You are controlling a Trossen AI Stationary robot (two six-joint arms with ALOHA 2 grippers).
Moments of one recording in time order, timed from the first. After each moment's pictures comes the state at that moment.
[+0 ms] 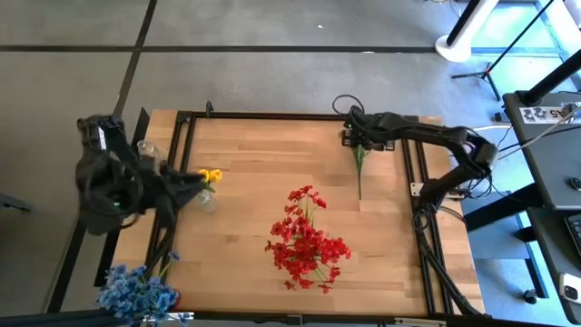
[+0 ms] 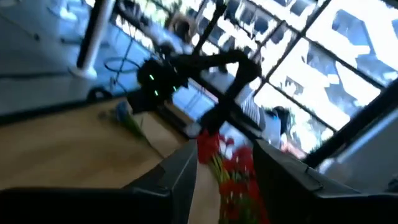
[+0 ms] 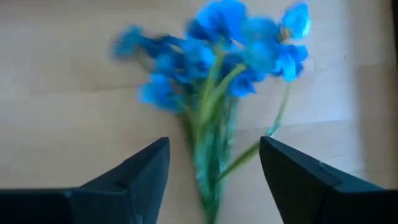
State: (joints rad) left arm -0.98 1.04 1.36 -0.81 -1.35 -1.07; right arm -0.60 1.53 1.02 -0.83 0.27 1.04
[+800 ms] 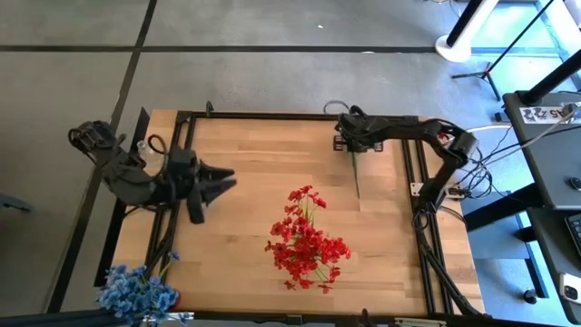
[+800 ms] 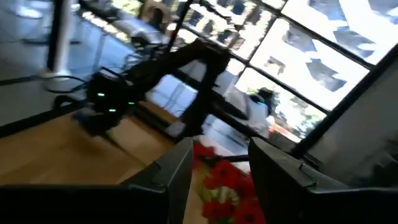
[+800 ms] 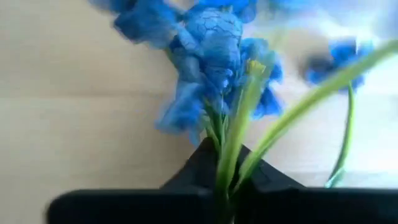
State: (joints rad) left arm -0.66 1.08 1.36 -0.49 -0.96 -0.69; right arm -0.62 1.72 0.97 -0.57 0.23 0.93
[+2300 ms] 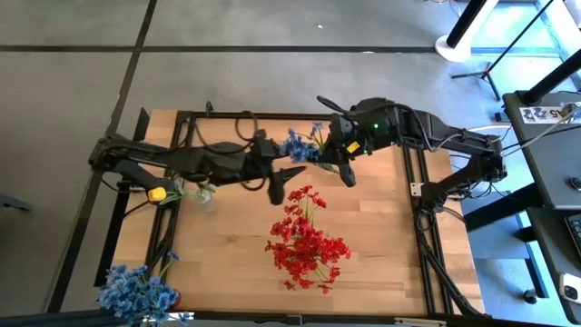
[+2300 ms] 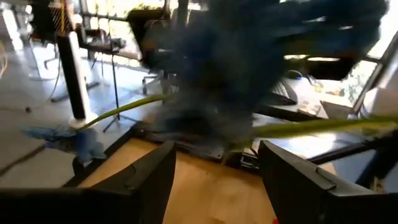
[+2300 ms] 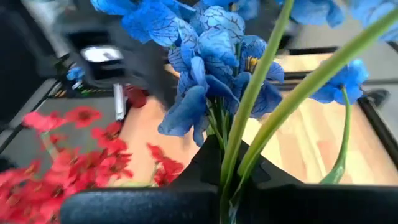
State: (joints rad) left arm -0.14 1.41 1.36 -0.10 -0.46 -0.18; right arm -0.08 1.44 1.72 -0.69 -0.26 0.03
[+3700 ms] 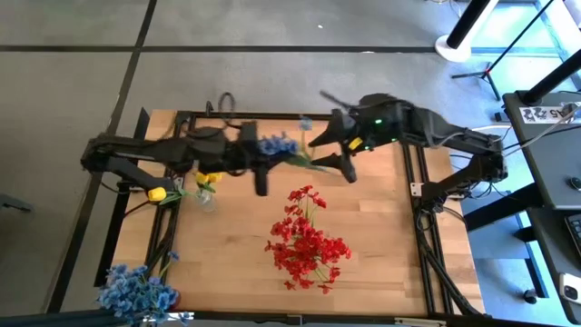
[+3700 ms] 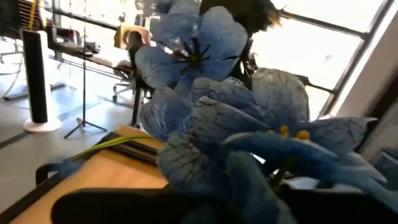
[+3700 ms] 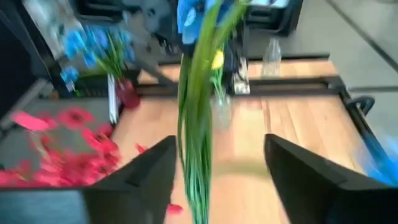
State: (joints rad) left arm -0.10 1.32 1.36 -0.10 -0.32 -0.28; right arm -0.11 1.43 1.72 -0.69 -0.26 0.00
